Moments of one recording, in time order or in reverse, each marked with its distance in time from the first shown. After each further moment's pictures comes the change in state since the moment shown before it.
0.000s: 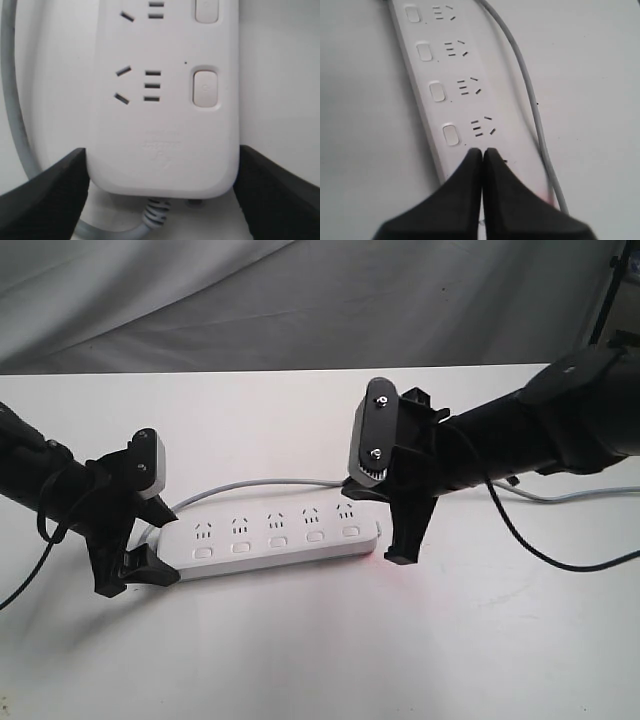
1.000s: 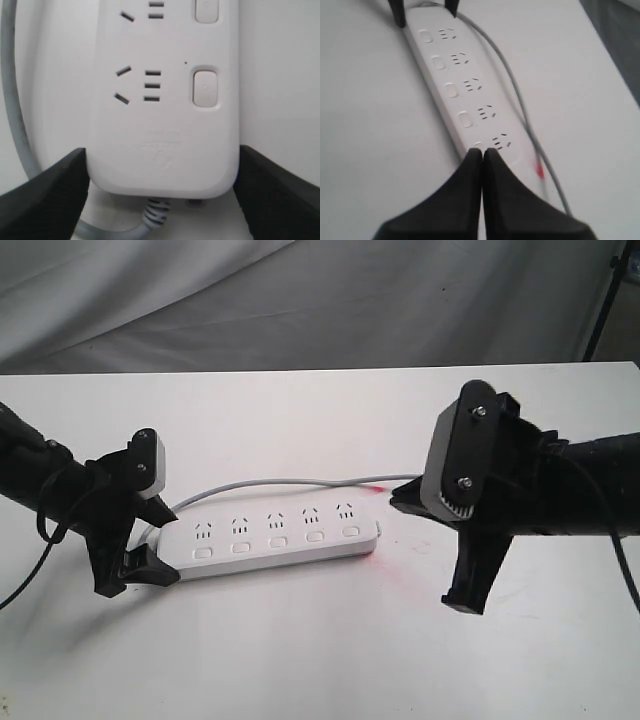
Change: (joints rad) left arm 0.000 0.000 0.000 0.000 0.000 0.000; right arm 0.000 -0.387 0.295 0.093 -0.079 0.018
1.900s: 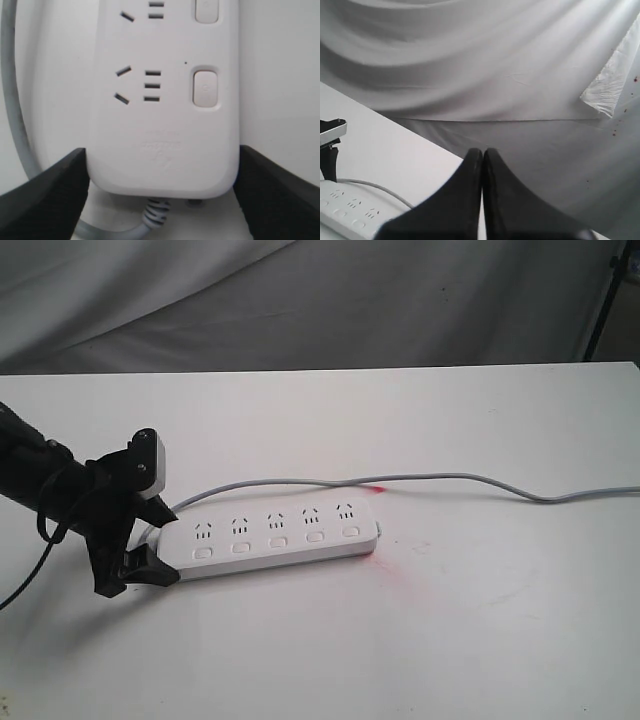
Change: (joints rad) left arm 0.000 0.000 0.000 0.000 0.000 0.000; right arm 0.000 -0.969 0.331 0.011 -0.299 0.486
